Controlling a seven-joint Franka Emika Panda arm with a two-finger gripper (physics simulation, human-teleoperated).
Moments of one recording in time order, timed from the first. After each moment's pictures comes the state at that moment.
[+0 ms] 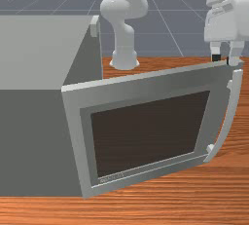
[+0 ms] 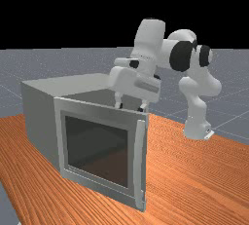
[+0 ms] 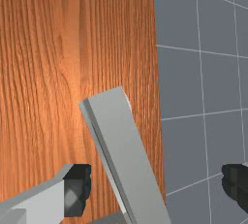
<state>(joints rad) 0.27 0.66 0.04 -1.04 -0.13 2.06 -0.40</state>
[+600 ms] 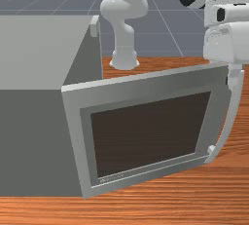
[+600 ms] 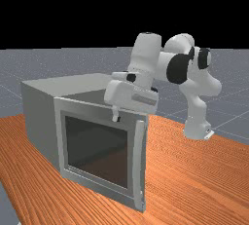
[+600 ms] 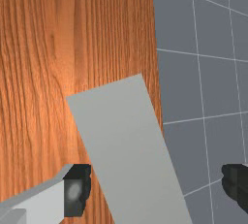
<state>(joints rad) 0.26 0.71 0.04 -1.07 -0.11 2.16 -0.40</state>
